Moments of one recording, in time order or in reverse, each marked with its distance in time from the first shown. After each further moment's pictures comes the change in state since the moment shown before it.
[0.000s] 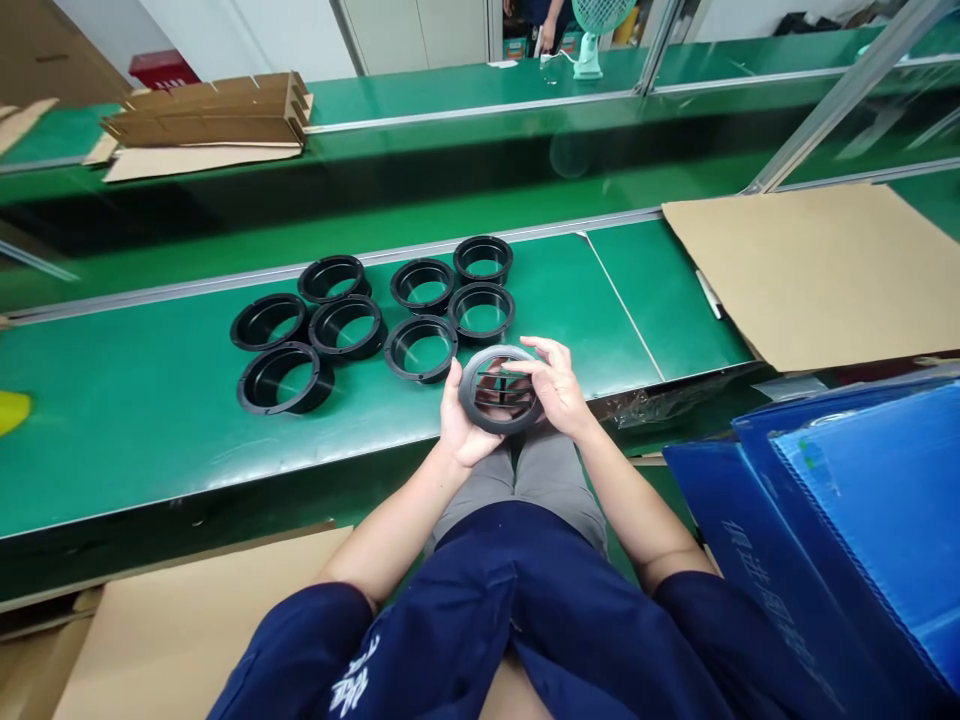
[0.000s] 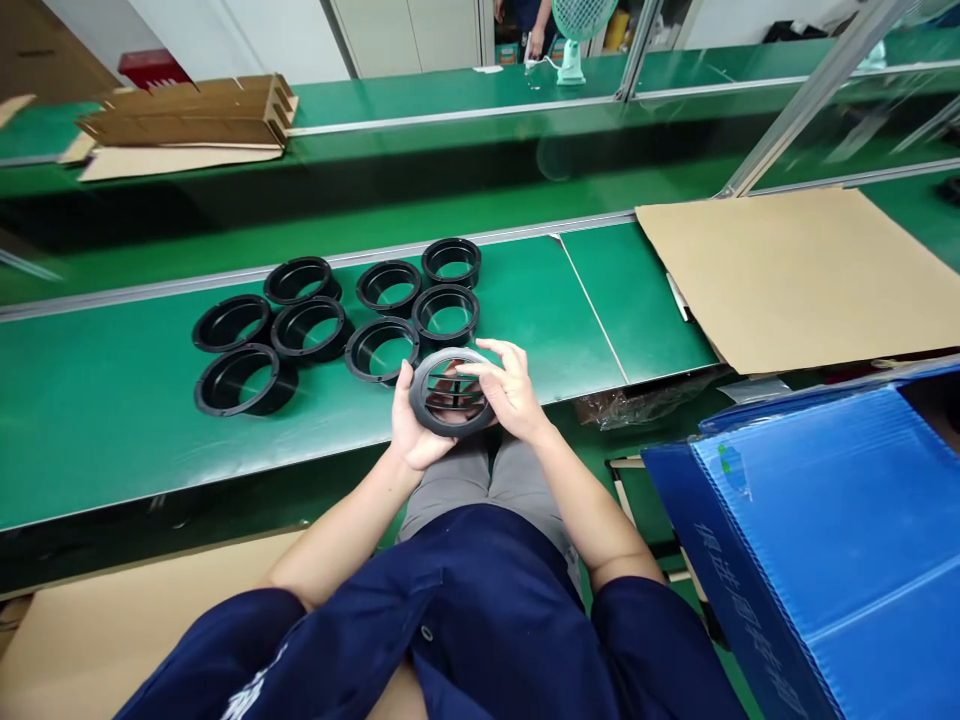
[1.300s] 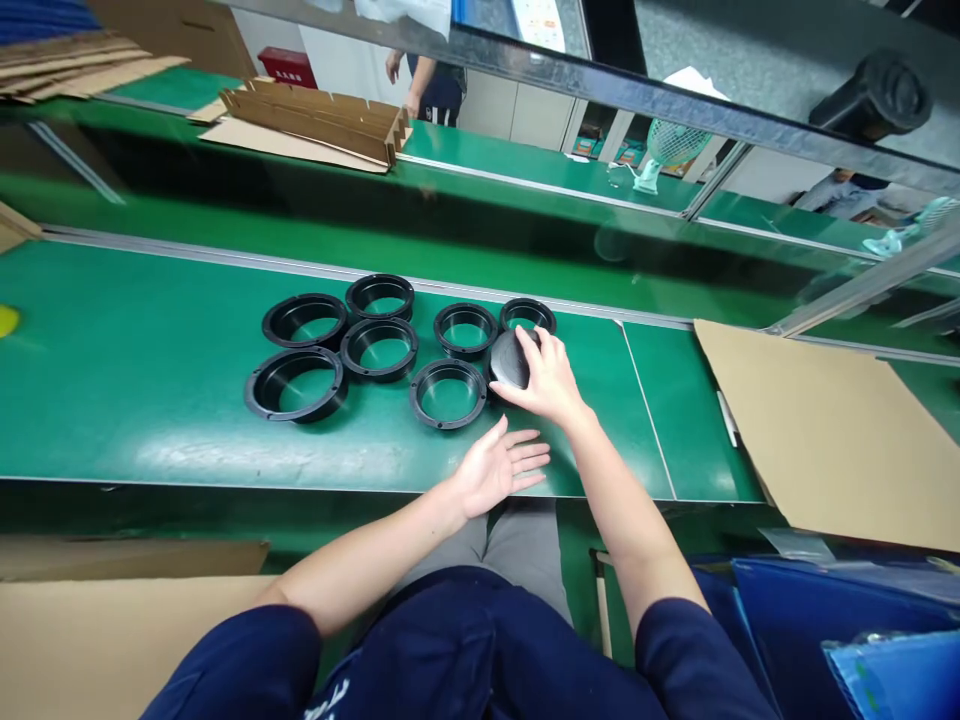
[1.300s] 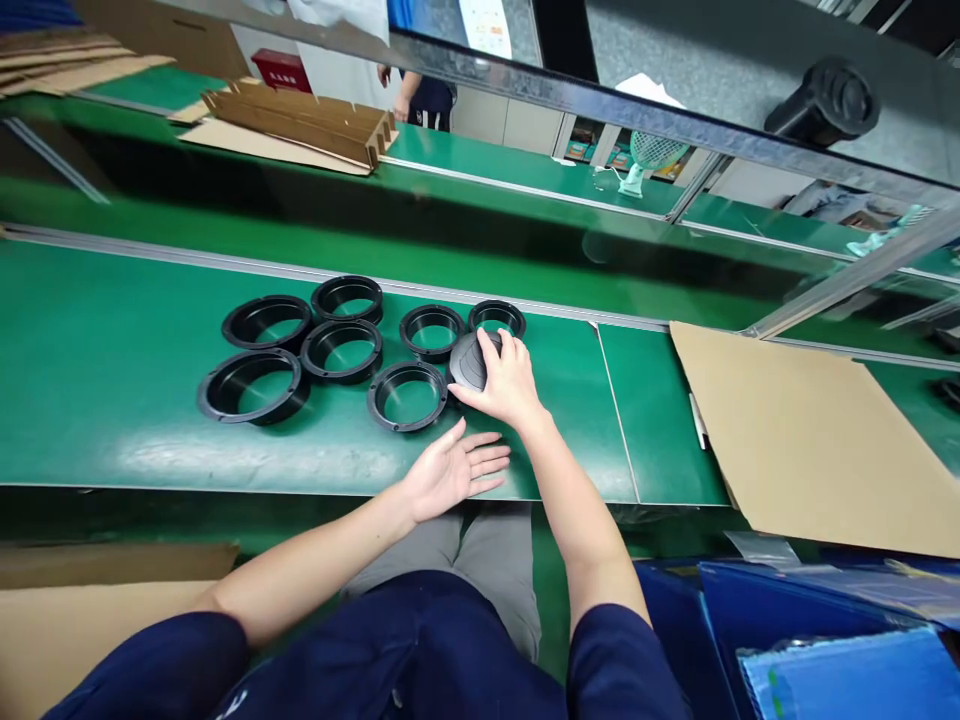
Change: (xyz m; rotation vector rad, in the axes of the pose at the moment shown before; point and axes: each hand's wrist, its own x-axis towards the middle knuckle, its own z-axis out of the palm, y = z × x) left_hand 0.029 0.018 -0.018 0.193 0.125 -0.140; right_hand 0.141 0.024 0.033 -0.620 -0.338 -0.069
